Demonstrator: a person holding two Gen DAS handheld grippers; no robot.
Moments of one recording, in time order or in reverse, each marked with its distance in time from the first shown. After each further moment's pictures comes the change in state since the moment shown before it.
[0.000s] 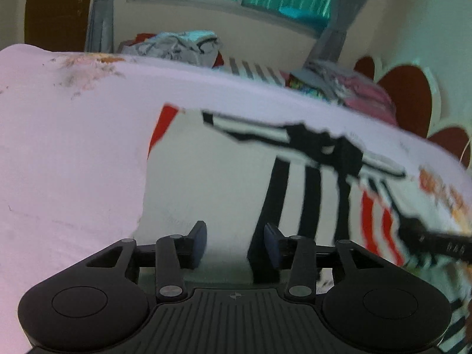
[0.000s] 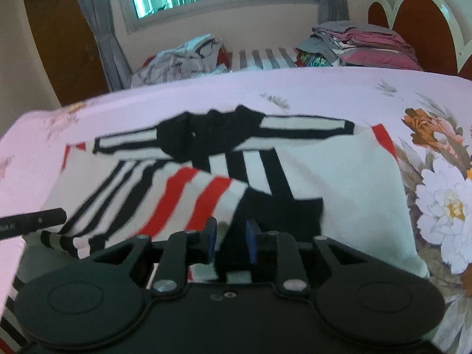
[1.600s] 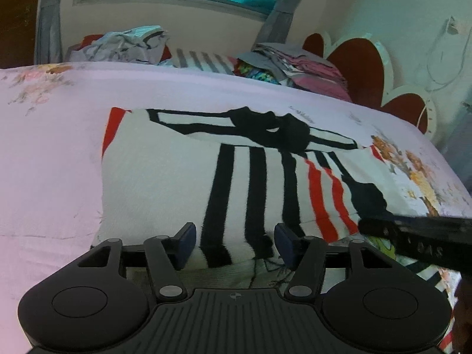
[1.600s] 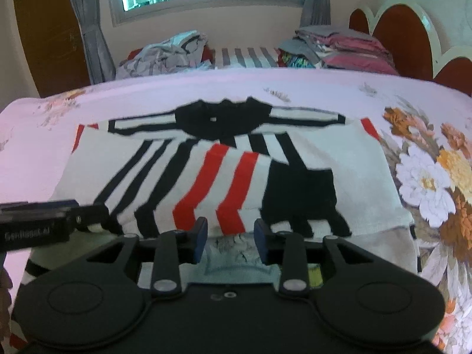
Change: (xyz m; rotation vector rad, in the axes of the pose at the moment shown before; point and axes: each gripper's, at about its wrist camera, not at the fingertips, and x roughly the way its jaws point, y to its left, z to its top) left arm -0.025 -0.017 0.008 0.120 0.042 -0.175; right arm -0.042 0.067 -0.014 0.016 -0.016 -0.098
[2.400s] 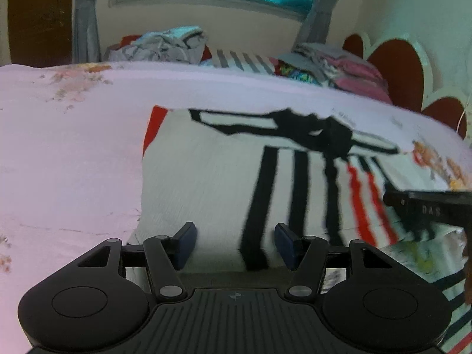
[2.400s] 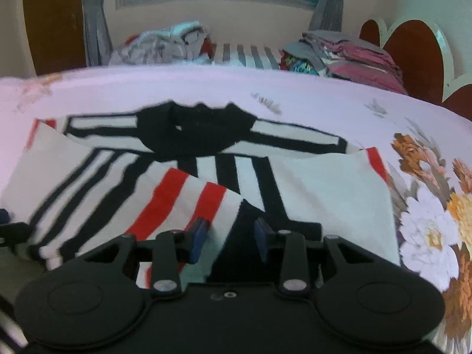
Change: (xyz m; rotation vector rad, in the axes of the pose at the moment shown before) left arm -0.004 -0.004 0.000 -0.039 -0.014 0.180; right arm 0.047 -0.035 0.025 -0.080 0.003 0.000
